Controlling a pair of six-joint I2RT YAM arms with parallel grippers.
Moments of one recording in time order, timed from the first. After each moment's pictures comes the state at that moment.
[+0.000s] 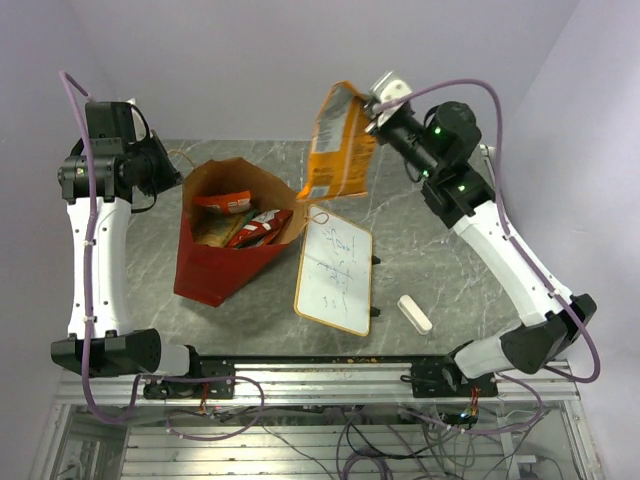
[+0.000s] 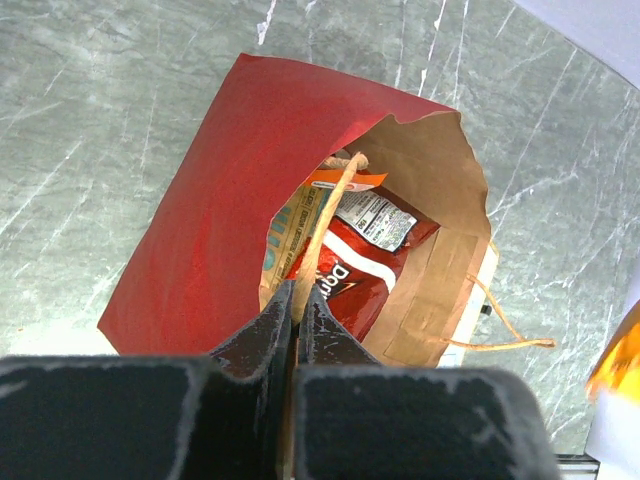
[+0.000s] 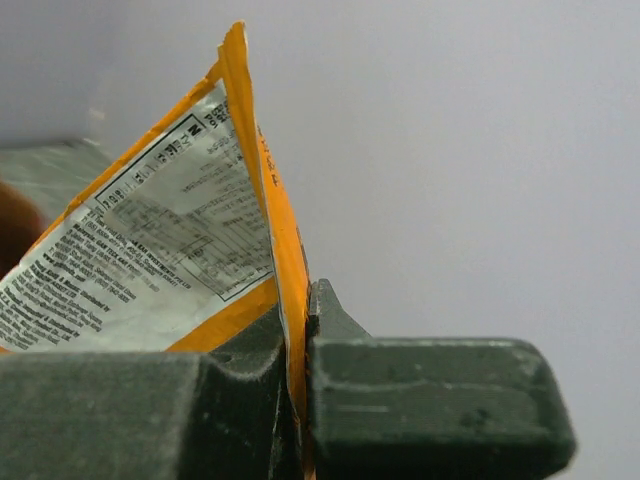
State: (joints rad) left arm 0.07 1.37 1.81 -1.16 0.13 -0.44; right arm 0.61 1.43 1.61 0.02 -0.20 -0.56
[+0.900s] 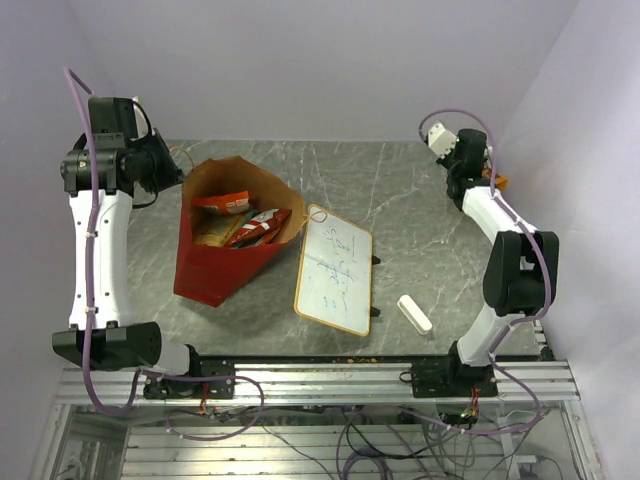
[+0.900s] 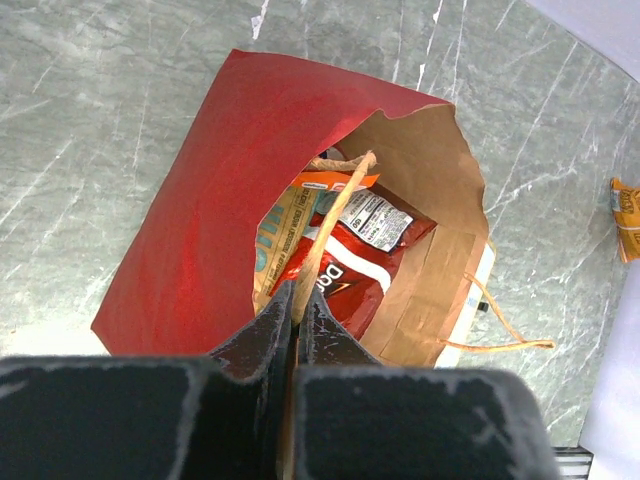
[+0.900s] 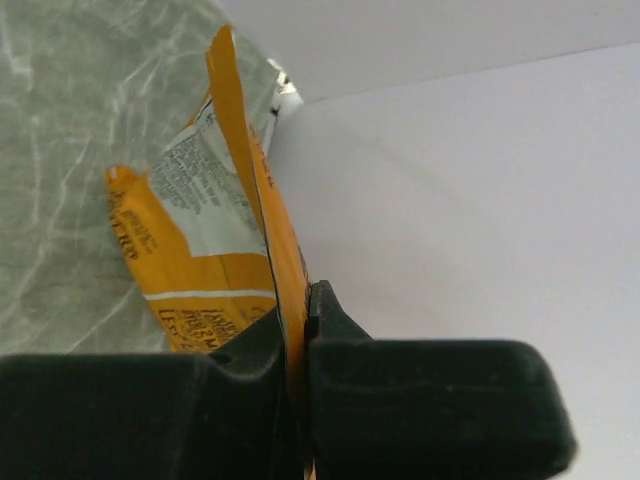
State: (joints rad) left arm 0.07 1.41 1.84 -1.16 0.15 -0.44; right arm 0.01 1.77 1.34 0.07 0.31 -1.00
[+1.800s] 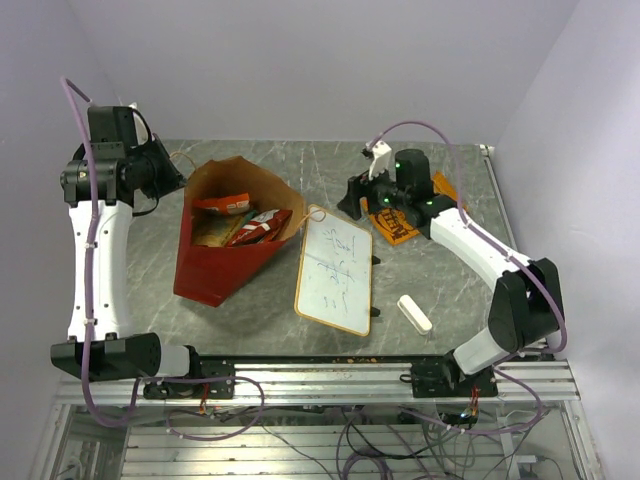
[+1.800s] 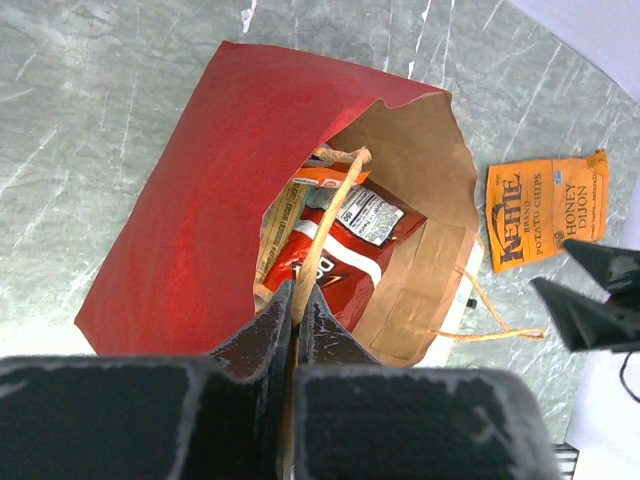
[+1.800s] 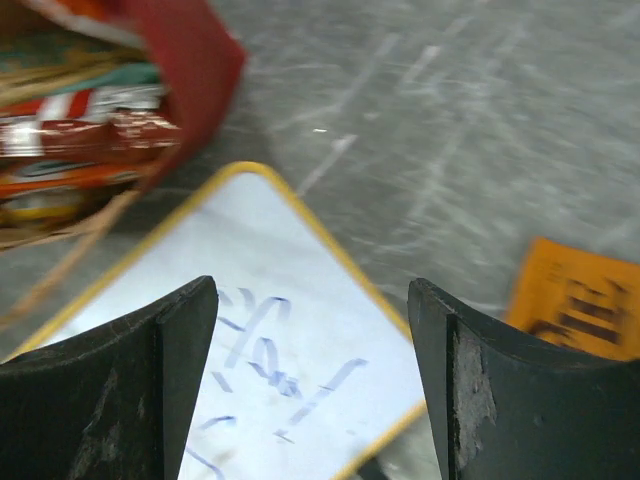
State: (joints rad) left arm 0.07 1.36 1.76 -1.13 0.17 -0.46; right arm 0.39 1.56 1.19 -0.12 -0.37 -0.03
